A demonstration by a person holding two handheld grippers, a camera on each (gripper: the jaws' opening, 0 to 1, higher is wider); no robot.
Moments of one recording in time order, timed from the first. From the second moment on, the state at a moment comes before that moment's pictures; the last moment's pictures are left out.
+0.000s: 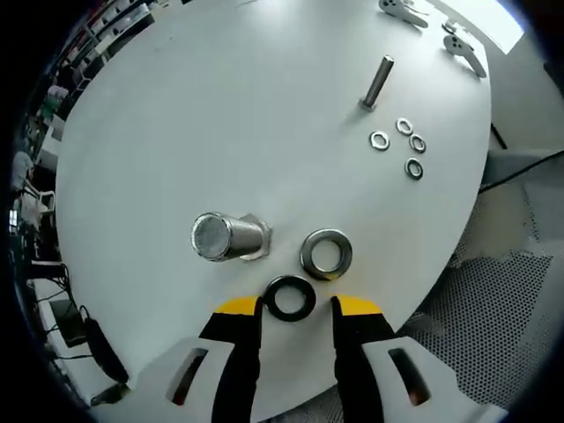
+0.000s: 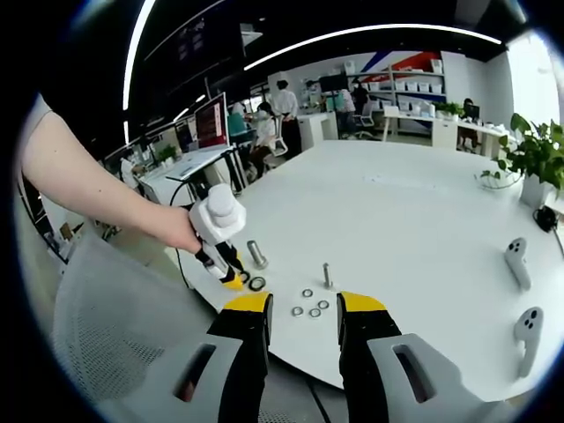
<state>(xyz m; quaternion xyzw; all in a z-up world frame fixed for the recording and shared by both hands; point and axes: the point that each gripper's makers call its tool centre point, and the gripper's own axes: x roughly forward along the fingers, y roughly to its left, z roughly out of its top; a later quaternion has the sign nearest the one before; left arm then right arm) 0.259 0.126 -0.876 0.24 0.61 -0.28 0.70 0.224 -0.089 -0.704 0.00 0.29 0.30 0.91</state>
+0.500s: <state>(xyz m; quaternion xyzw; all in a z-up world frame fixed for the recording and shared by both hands) 0.257 0.128 -0.877 0.24 0.61 -0.27 0.70 0.225 -0.090 -0.703 0.00 0.29 0.30 0.91</state>
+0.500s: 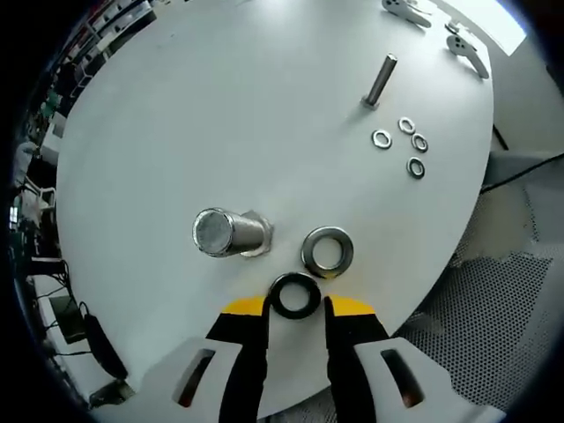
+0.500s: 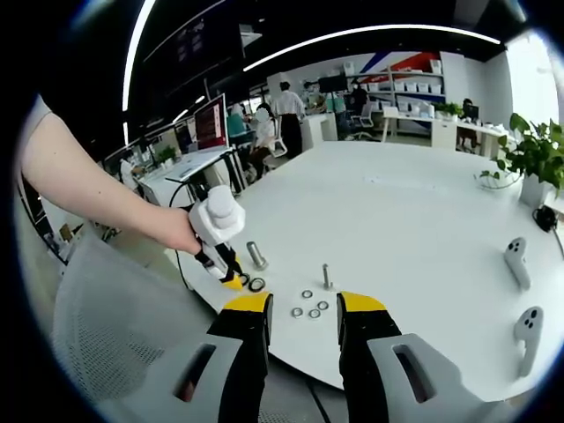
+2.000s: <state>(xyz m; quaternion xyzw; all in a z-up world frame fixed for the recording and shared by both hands) 0.245 0.126 -0.876 0.19 0.61 -0.26 0.72 0.225 -0.090 -0.702 0.00 0.28 0.30 0.91</state>
